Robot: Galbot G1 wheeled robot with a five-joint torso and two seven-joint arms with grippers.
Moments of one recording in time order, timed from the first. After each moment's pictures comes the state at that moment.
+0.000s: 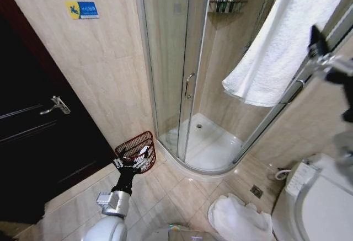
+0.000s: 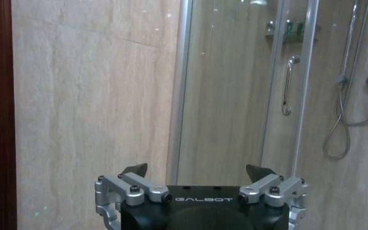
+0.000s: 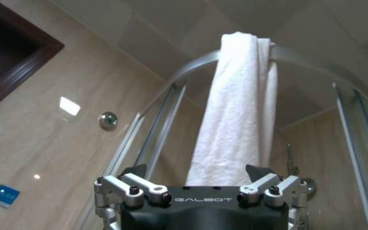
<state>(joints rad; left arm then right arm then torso) 1.85 -1.61 -0.54 -2.38 -0.06 0.01 0.06 -1.23 0.64 1.21 2.44 0.94 0.00 0.10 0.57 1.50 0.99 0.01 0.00</state>
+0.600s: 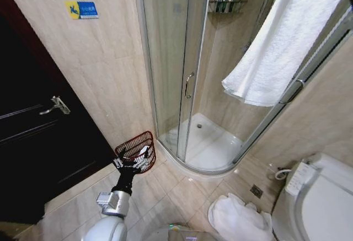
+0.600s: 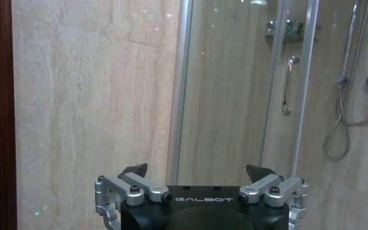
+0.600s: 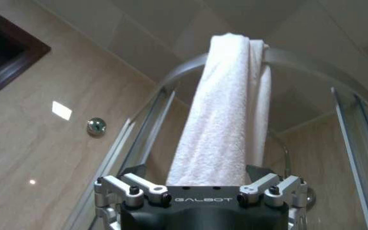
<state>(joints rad) 1.85 -1.61 -0.54 -2.38 -0.06 0.01 0.06 -0.94 0.49 1.06 2.28 1.04 -0.06 0.12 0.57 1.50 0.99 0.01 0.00</state>
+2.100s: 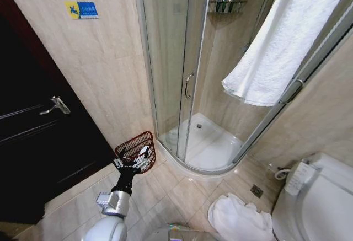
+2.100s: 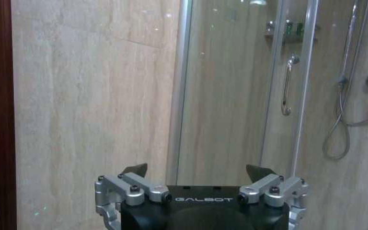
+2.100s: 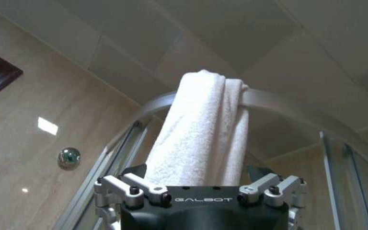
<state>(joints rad) 1.85 -1.61 -0.54 -2.38 -0.06 0.01 0.06 -0.56 0.08 0.98 1.97 1.42 -0.12 0.07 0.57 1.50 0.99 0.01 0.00</state>
